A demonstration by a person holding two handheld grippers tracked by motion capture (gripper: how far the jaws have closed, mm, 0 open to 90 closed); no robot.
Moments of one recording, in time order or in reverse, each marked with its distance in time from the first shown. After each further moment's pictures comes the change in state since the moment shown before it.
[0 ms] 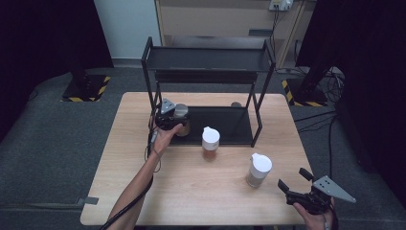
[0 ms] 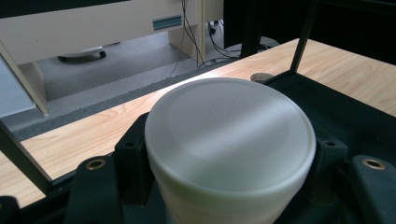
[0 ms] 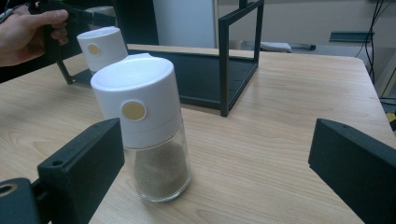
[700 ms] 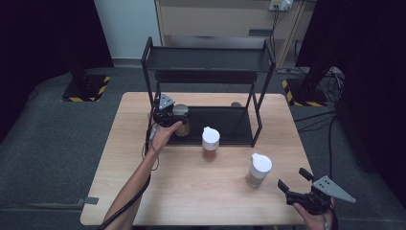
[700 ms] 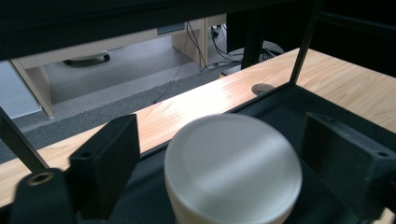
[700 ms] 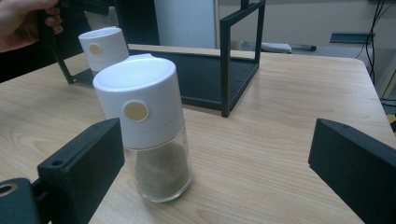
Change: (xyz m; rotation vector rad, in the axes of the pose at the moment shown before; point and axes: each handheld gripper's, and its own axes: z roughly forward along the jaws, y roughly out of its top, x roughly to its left) left arm 0.000 0.022 -0.013 -0.009 0.009 -0.009; right arm 0.001 0.000 0.000 -0.001 0.002 -0.006
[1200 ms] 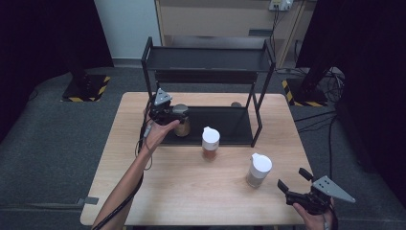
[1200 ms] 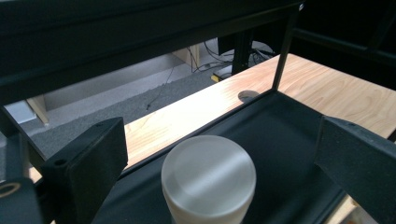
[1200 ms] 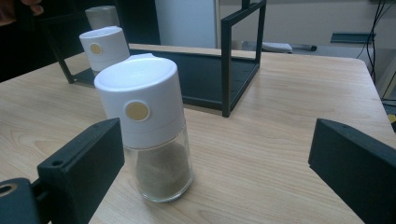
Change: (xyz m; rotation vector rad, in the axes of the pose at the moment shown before) left arm 0.003 0.028 -0.032 -0.002 -0.045 0.032; right arm 0.001 0.001 0.000 0.002 0.001 0.000
